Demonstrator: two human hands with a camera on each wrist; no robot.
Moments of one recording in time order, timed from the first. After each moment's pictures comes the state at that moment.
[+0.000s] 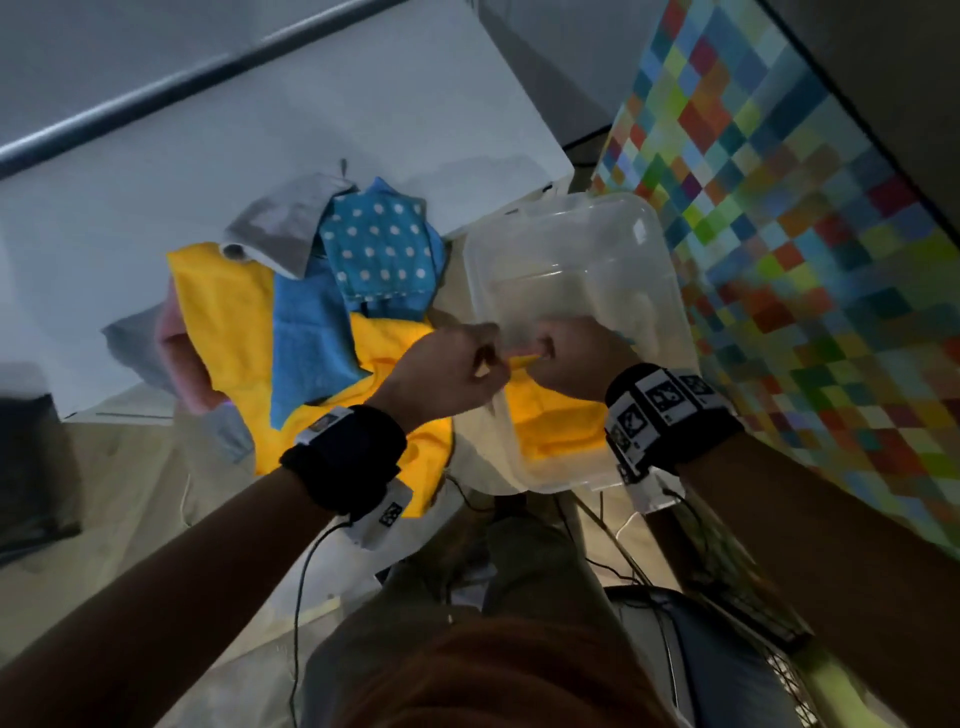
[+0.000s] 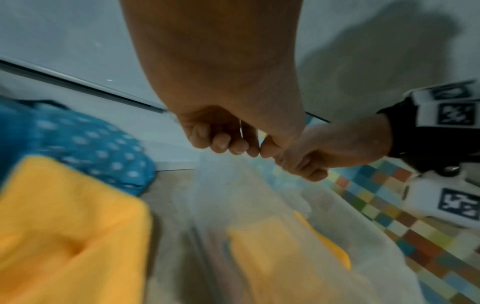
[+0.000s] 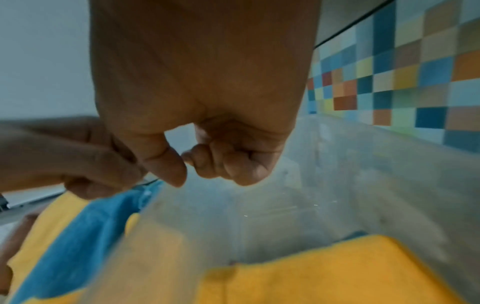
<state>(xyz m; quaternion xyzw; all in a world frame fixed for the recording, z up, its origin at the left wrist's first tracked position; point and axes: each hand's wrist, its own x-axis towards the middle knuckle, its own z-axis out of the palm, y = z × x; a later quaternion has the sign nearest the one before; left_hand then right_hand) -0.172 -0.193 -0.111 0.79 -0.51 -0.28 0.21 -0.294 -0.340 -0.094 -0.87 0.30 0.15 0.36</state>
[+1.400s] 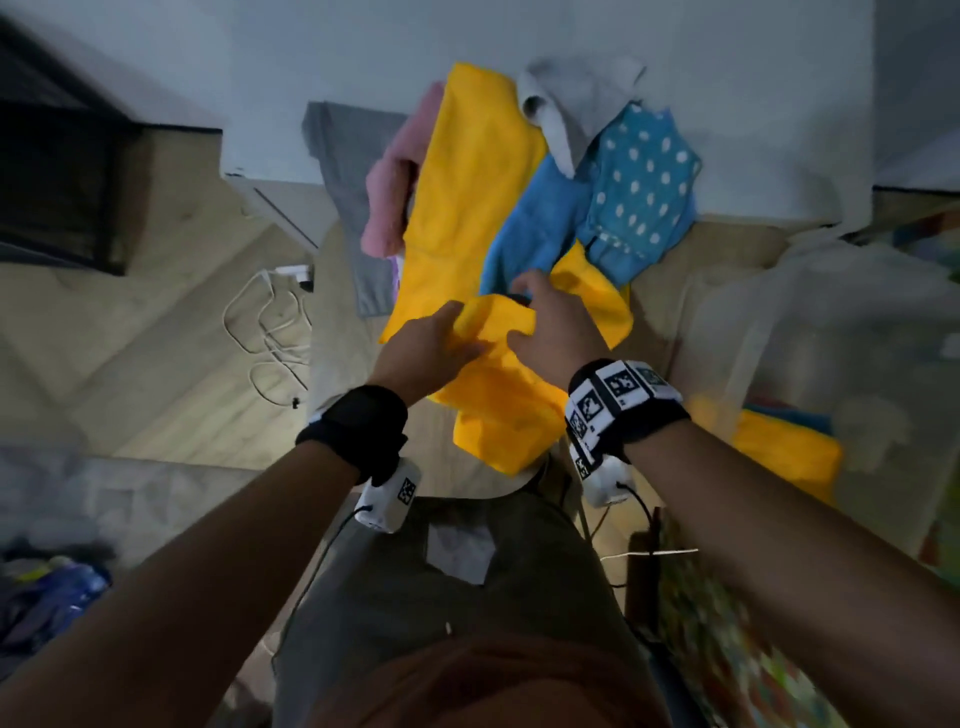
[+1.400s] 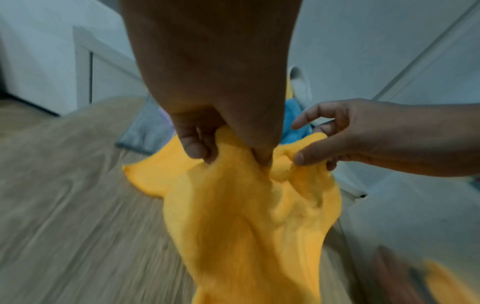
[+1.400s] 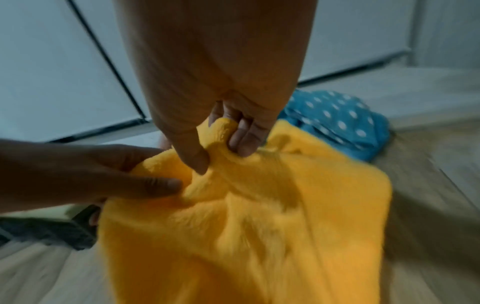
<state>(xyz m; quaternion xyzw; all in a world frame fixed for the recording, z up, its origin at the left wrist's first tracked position) -0.110 0.048 -0.236 0.91 -0.13 -0.27 0.28 -0.138 -0.140 -0.184 -0.93 0.09 0.18 0.32</state>
